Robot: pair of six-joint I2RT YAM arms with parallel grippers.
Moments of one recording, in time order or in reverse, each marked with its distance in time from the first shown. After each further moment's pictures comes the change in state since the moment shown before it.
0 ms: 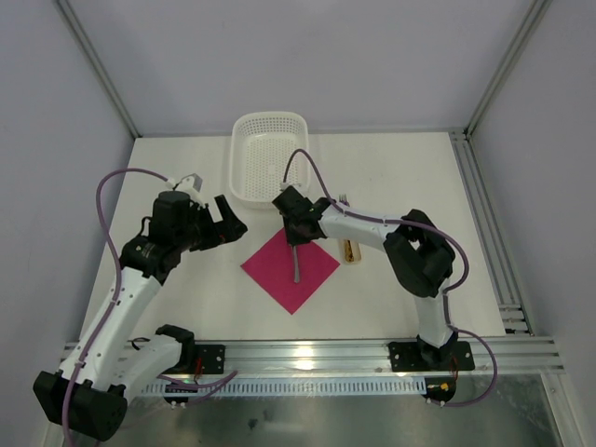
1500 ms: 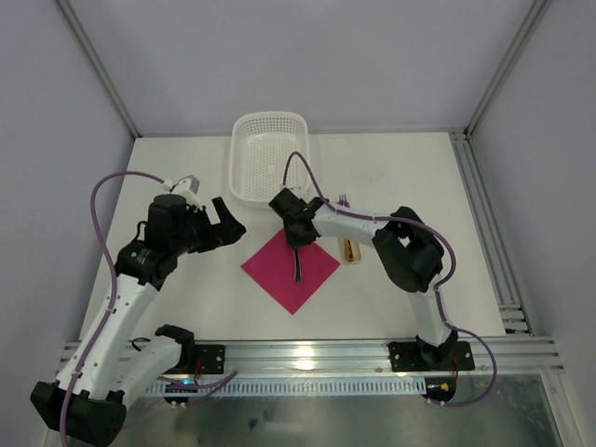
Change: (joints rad) left arm 0.000 -0.048 -0.002 -0.015 0.007 0.000; right arm 0.000 0.087 0.065 -0.062 0.048 0.025
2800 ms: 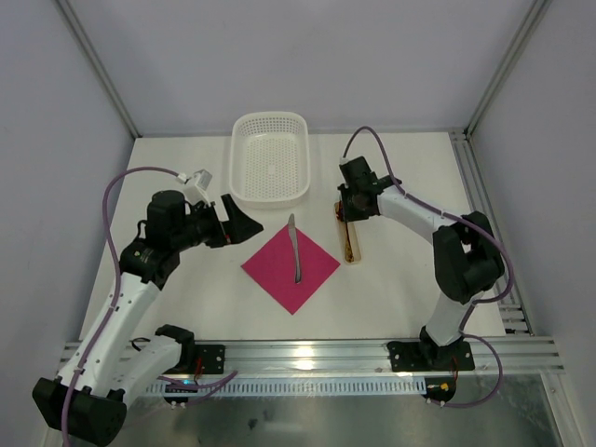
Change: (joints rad) left arm 0.002 0.009 -0.024 0.174 0.306 -0.035; right arm -0.374 -0.313 -0.222 0.011 -0.105 -0.321
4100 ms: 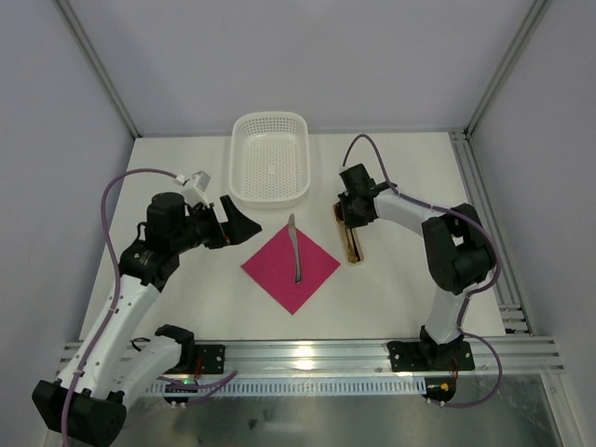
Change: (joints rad) left arm 0.000 -0.015 -0.016 -0.001 -0.031 0.001; right arm -0.021 0.098 -0.051 0.089 -0.035 -0.026
